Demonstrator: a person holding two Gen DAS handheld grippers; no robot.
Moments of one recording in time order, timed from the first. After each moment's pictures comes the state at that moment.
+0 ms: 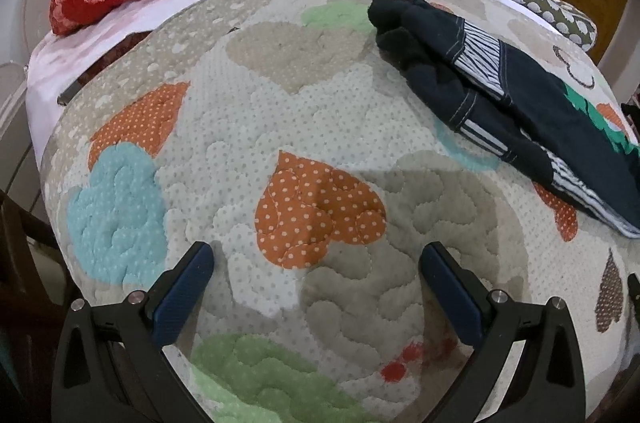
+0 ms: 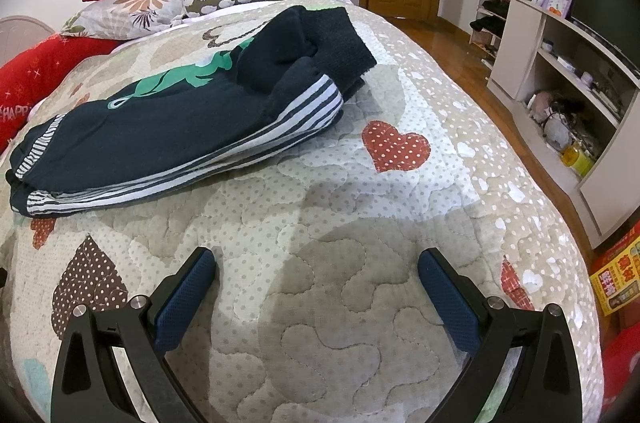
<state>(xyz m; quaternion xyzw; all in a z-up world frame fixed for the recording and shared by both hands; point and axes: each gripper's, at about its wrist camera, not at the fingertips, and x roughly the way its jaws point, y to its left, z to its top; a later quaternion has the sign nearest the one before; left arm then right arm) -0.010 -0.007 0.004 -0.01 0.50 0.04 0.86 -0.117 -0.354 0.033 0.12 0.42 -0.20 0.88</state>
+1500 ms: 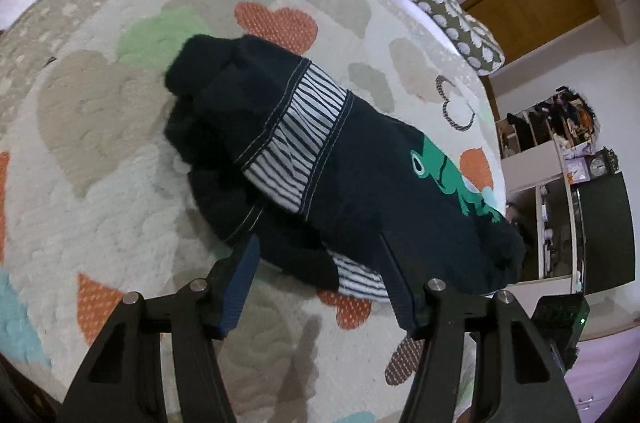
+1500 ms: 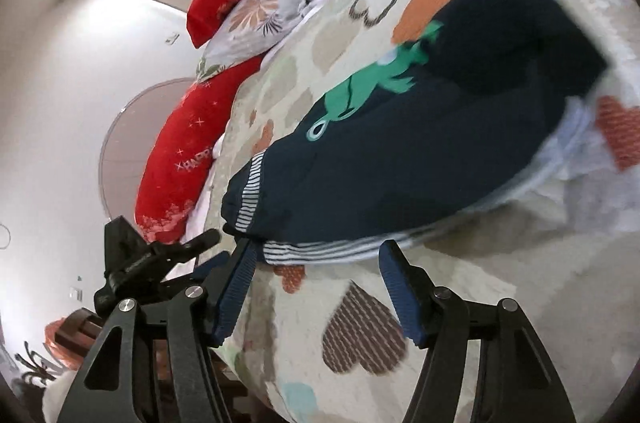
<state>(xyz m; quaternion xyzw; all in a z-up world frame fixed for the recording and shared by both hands) 0.090 -0.060 0.049 -0.19 0.58 -0.18 0.77 -0.057 -0.353 0.061 0.43 0.40 0.13 0.80</state>
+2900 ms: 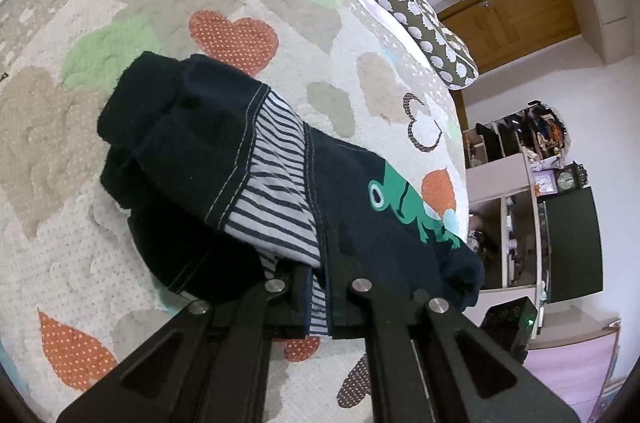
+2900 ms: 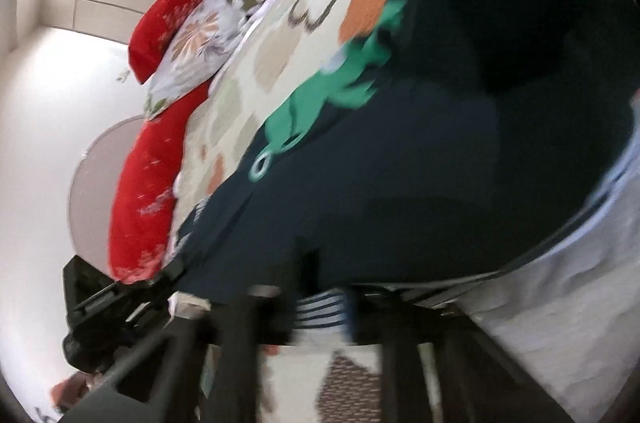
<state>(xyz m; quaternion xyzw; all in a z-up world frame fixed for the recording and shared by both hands) 0.119 -0.072 0.056 -0.25 0.57 -0.22 0.75 -0.026 -0.363 0.035 0.47 0.41 0.03 0.78</state>
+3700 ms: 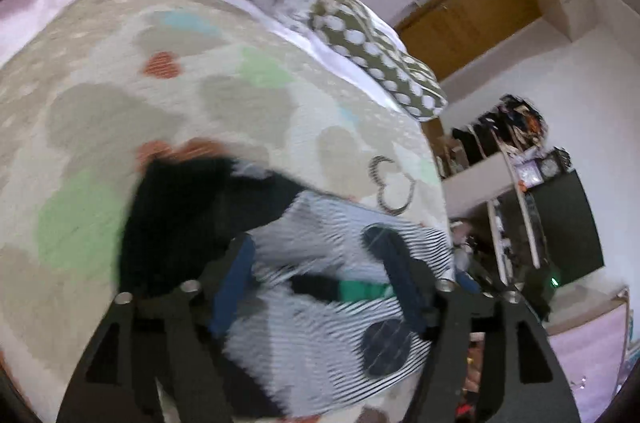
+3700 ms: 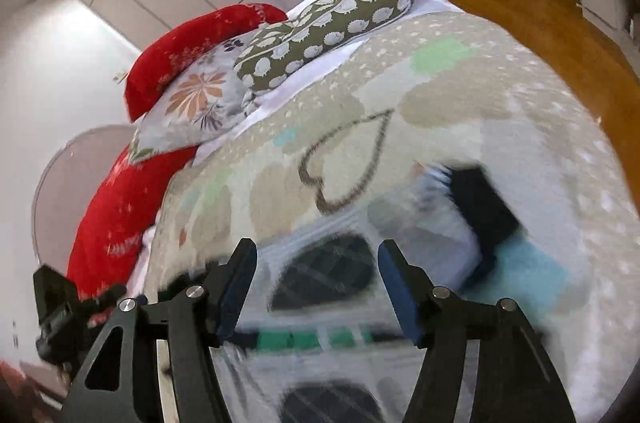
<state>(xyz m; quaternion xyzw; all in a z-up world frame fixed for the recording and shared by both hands) 0.188 -0.064 0.096 -0.21 0.51 -0.27 0.79 0.060 -0.442 0.110 0.35 0.37 -0.02 0.86</state>
